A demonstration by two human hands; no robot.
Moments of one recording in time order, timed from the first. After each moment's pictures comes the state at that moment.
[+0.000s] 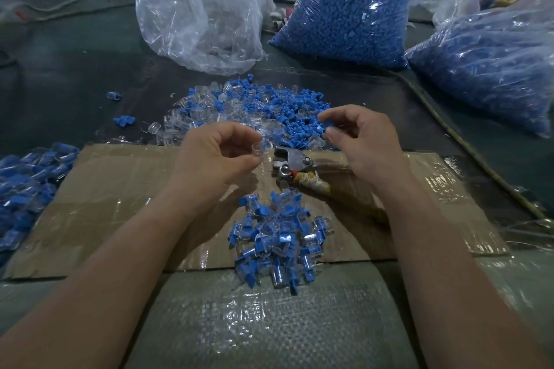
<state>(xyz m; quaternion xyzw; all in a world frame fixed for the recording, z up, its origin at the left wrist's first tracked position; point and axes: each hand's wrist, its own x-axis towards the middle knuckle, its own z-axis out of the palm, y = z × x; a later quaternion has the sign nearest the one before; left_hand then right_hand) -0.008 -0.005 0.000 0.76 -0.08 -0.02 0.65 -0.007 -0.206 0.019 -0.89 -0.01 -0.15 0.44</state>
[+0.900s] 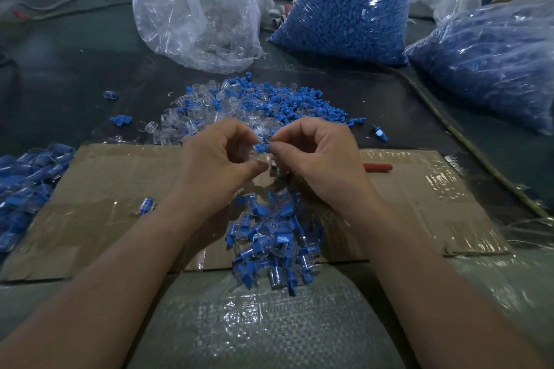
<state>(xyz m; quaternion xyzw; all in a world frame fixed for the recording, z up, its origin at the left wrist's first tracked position) -0.006 -0.010 -0.008 0.84 -0.14 0.09 0.52 -0.025 -0.161 0.017 -0.83 -0.10 -0.10 0.55</state>
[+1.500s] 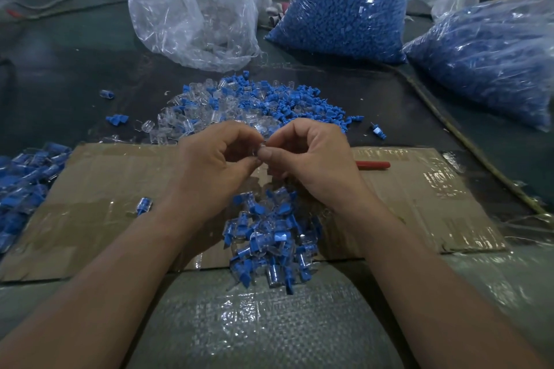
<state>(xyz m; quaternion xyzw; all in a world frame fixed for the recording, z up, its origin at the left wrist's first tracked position) -0.011 -0.008 -0.009 0.82 -0.24 0.17 0.50 -0.028 -0.157 0.018 -0.81 -0.07 -0.04 0.58</state>
